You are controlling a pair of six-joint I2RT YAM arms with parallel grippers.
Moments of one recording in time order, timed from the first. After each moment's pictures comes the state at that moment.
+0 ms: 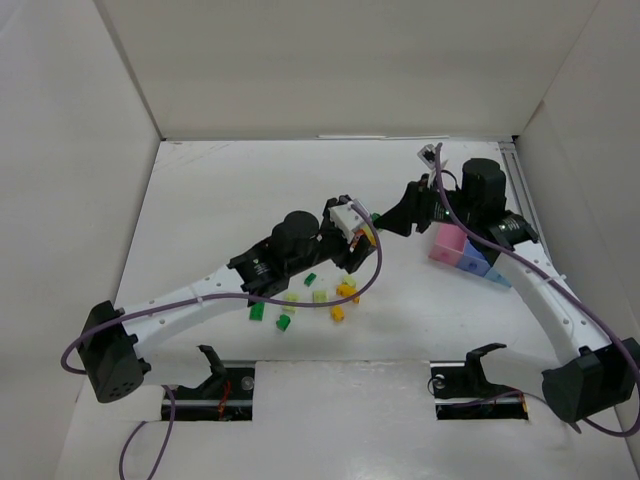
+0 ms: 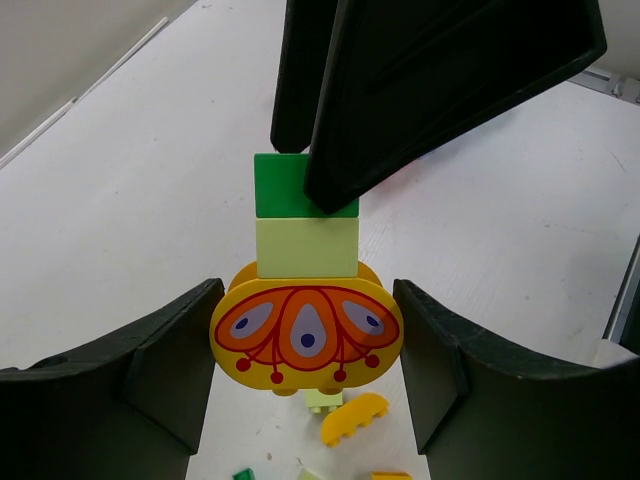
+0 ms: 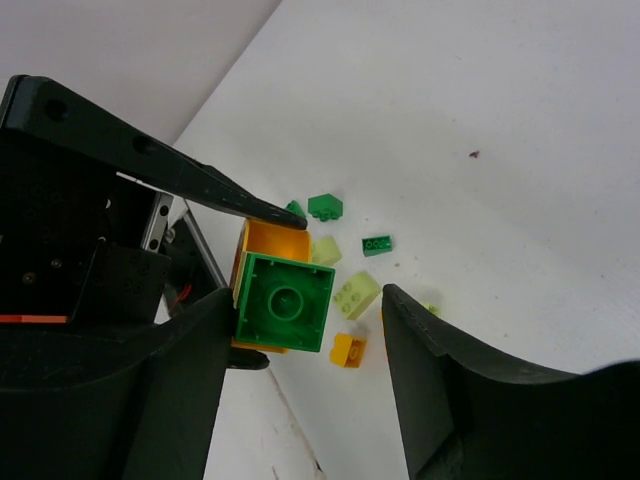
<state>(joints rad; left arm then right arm) -0.97 1.22 0.96 0.06 0.03 0.06 0.31 1.16 1.09 -0.30 -0.77 0.33</state>
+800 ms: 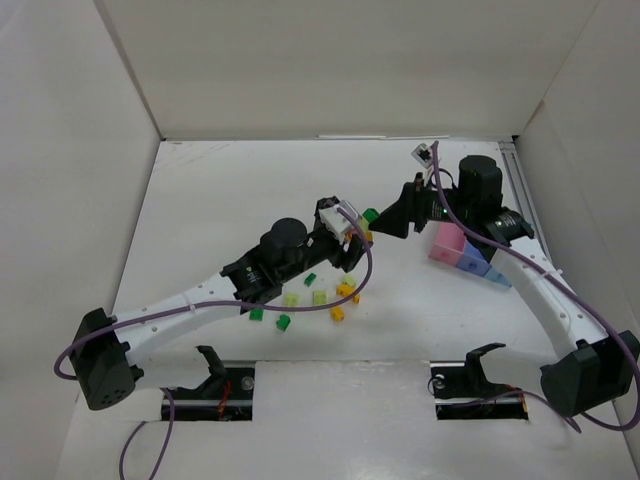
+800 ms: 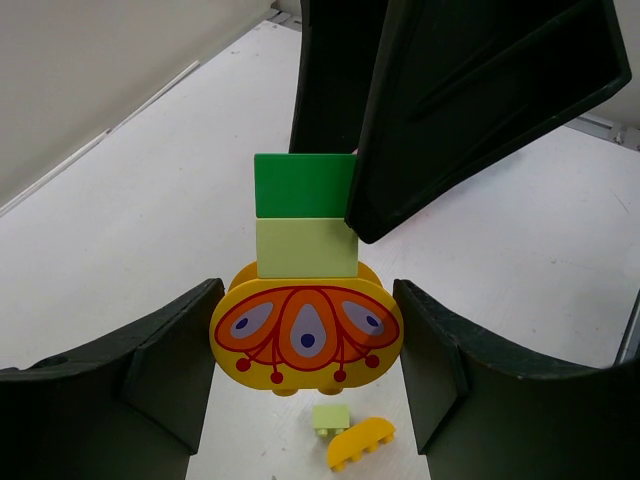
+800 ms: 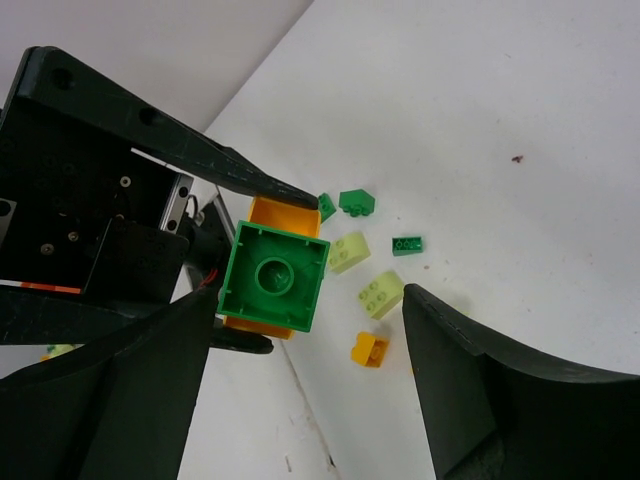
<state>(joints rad) -0.97 1.16 0.88 0.18 -0.01 0.05 0.32 1.19 1.11 -0.28 -0.86 0.34</state>
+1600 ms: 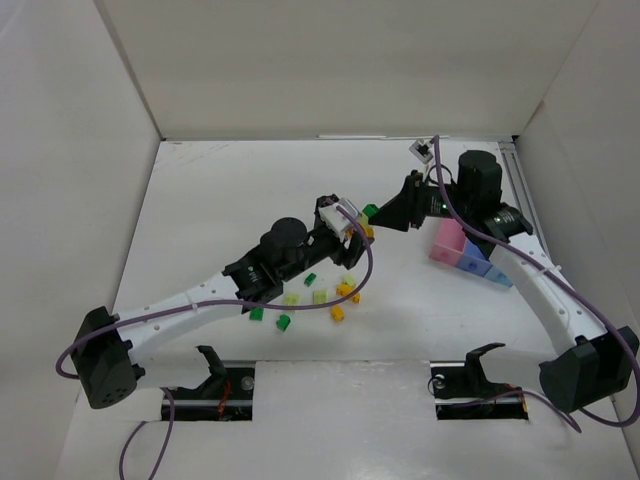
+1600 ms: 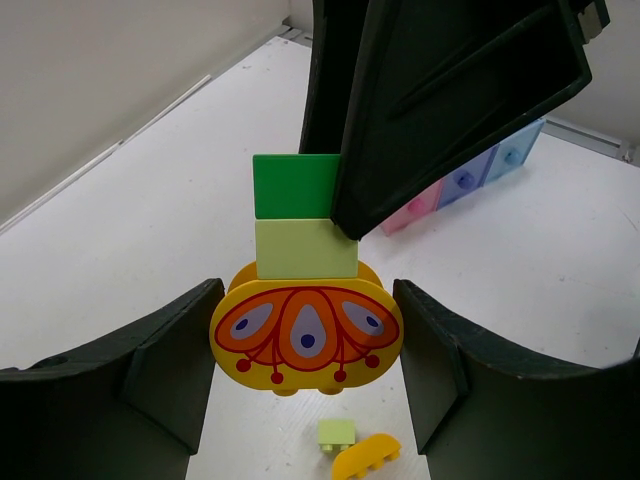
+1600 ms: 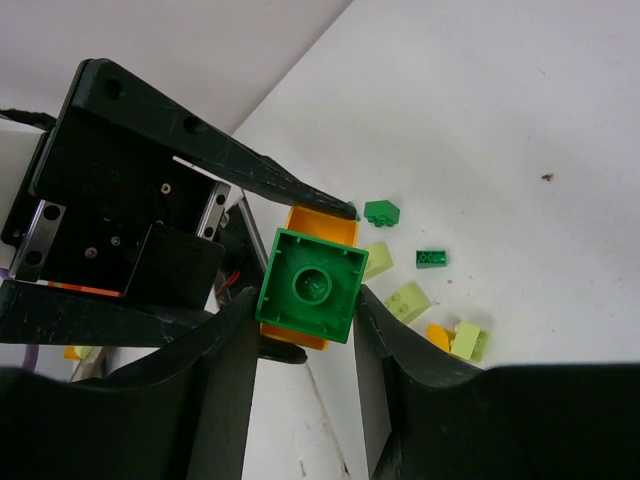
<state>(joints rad) -0.97 1.17 0.88 0.23 -0.03 0.05 0.33 1.21 1.14 -0.25 -0.91 0.37</state>
